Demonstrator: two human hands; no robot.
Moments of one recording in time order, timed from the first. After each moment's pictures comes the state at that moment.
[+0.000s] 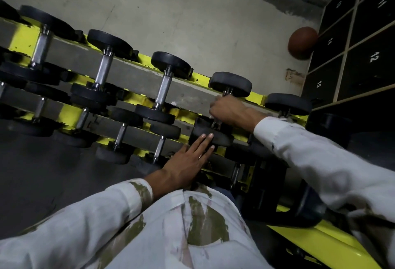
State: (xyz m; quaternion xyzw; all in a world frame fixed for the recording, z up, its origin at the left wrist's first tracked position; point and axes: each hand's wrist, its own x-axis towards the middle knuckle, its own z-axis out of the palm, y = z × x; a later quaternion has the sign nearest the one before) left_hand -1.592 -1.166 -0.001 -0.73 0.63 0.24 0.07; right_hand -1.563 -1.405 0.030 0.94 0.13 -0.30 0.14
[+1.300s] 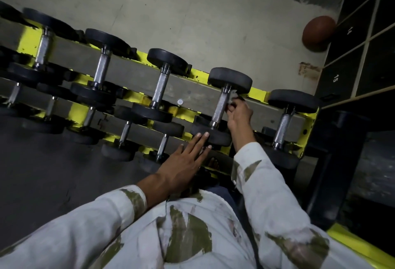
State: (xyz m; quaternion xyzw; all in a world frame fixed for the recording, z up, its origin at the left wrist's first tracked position) left_hand -1.604 -1.175 0.017 -0.75 0.59 0.28 0.10; right_hand -1.589 -1.421 -0.054 -0.25 0.59 -0.20 0.74
